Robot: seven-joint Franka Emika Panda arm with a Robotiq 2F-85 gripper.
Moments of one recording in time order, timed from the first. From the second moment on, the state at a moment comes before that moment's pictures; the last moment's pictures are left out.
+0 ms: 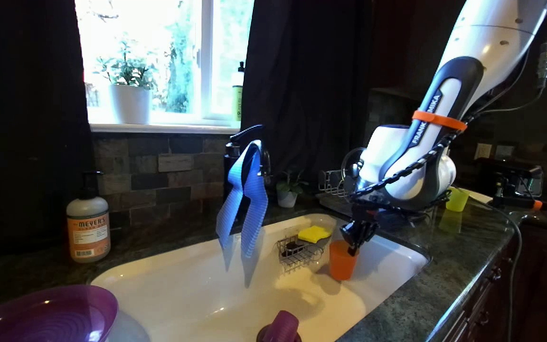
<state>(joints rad) 0.31 0.23 -0.28 -2.65 -0.05 3.10 0.25</state>
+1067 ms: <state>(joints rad) 1.12 -0.03 -1.06 -2.28 -1.22 2.67 1.01</state>
